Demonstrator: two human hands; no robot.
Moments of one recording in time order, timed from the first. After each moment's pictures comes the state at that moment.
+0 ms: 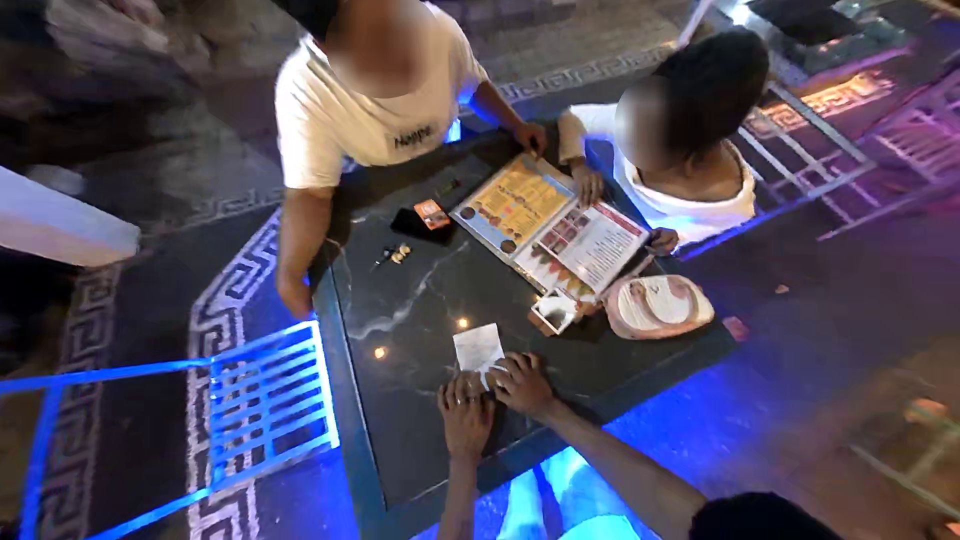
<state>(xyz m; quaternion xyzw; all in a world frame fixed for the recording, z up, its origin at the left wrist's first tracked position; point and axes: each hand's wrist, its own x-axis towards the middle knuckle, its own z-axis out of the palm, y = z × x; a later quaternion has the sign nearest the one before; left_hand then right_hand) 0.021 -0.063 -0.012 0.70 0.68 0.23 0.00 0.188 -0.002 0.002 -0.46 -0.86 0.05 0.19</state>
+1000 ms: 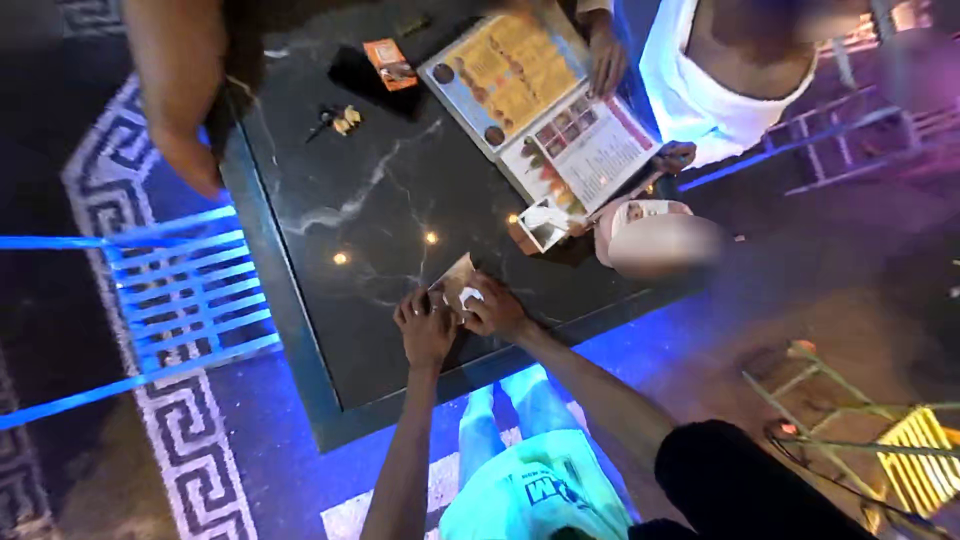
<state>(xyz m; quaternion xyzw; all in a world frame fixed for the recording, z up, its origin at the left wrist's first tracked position) 0.018 -0.058 -0.012 0.66 0.71 0.19 0.13 0.201 0.000 -0.013 -0.37 -0.89 0.15 0.22</state>
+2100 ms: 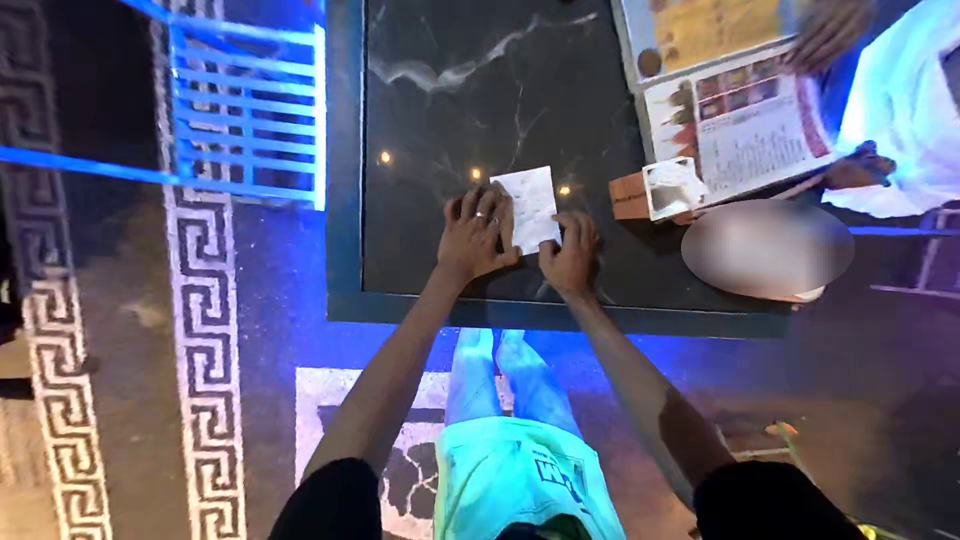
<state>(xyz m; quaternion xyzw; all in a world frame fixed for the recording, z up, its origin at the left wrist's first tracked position) -0.011 -0.051 -0.008 0.71 0.69 0.12 0.13 0.204 -0.008 -0.001 -0.51 -0.81 0.21 0.19</state>
